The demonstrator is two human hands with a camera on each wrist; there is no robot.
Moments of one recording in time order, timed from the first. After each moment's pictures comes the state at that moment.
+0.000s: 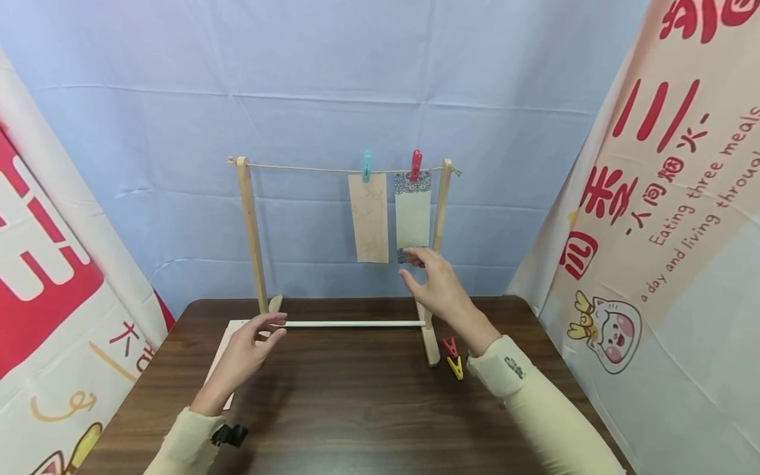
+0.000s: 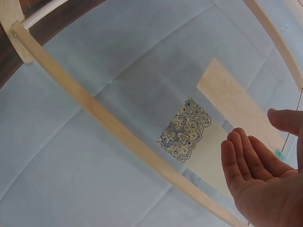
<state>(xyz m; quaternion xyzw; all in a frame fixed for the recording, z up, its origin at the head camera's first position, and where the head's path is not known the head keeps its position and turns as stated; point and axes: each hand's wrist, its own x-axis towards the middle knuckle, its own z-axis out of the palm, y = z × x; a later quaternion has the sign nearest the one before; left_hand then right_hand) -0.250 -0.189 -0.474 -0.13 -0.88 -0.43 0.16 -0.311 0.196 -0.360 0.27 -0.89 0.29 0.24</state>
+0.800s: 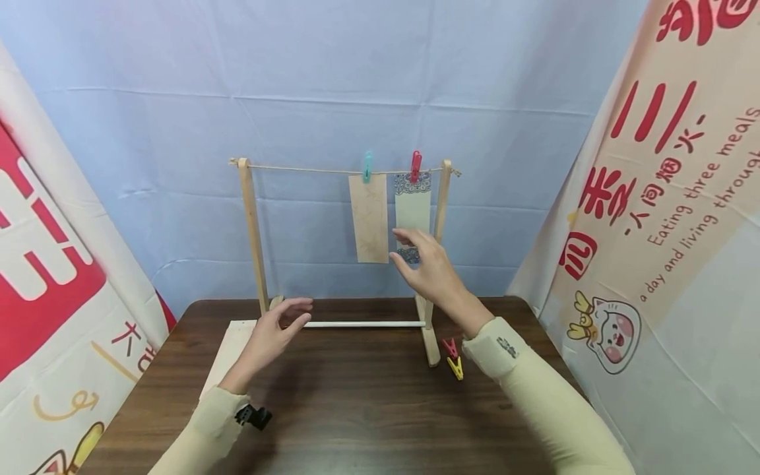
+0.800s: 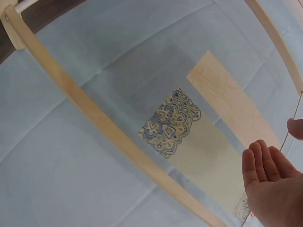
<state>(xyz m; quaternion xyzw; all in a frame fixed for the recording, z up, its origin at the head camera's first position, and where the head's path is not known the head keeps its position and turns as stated) -0.277 -0.153 -0.461 -0.17 -0.85 -0.49 0.13 -0.325 0.184 -0.338 0.34 -0.83 0.32 0.31</state>
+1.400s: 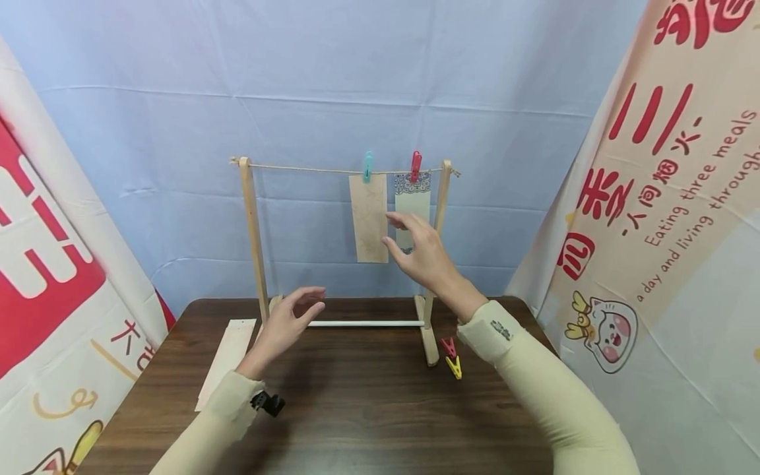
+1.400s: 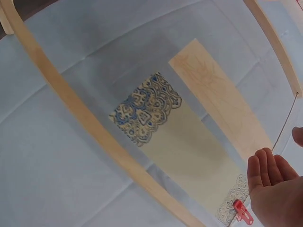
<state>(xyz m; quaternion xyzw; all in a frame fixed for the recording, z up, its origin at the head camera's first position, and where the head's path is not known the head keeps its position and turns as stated) -0.289 -0.129 -0.447 -0.18 -0.83 -0.51 0.13 -0.331 0.172 -0.311 0.36 -0.82 0.31 0.33</state>
